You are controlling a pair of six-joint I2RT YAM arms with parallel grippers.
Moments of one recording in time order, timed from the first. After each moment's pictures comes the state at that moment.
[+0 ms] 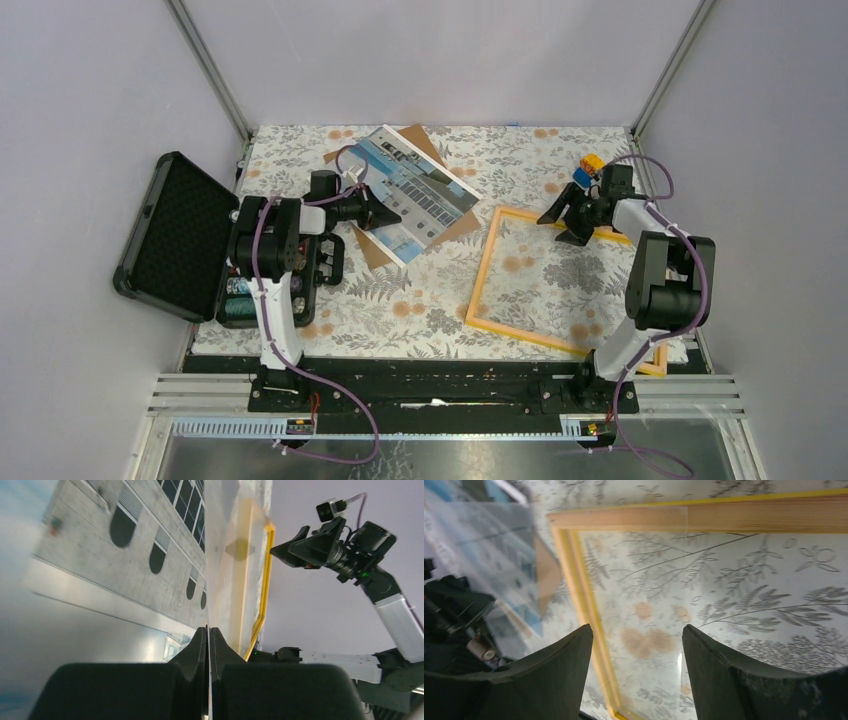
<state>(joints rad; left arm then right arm) -0.07 2.17 1.13 0.46 1.08 -0.87 -0.14 1.71 1.08 -0.42 -0.51 0.51</state>
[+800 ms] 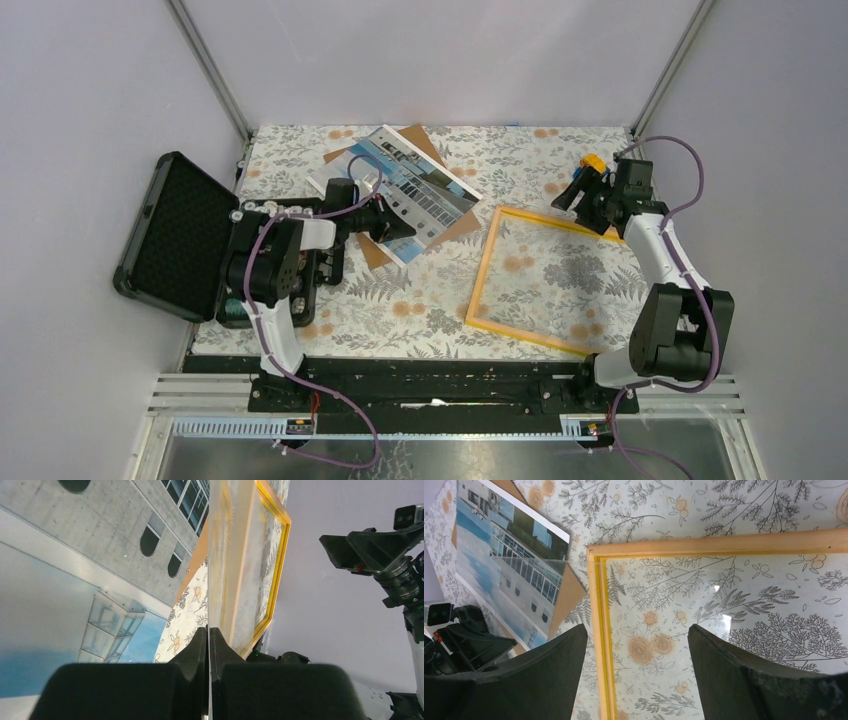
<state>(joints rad) -0.22 1.94 0.98 0.31 0.86 -0.87 -0.13 1.43 1.04 -0.40 -0.31 0.49</state>
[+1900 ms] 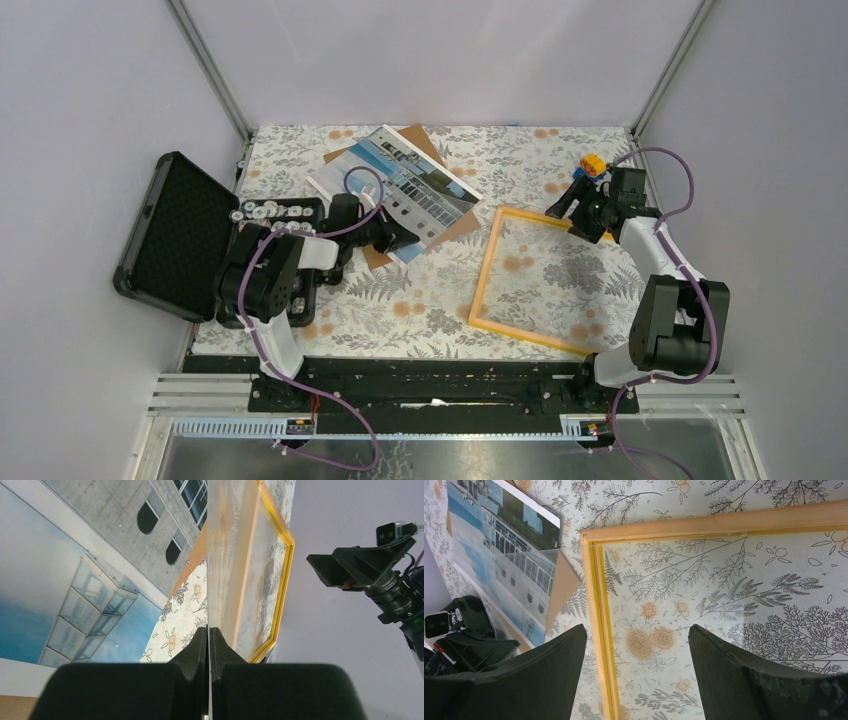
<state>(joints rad) -0.29 1.82 0.77 0.53 0.68 -1.00 -0.13 1.47 0.97 -0.36 -0.36 0.51</state>
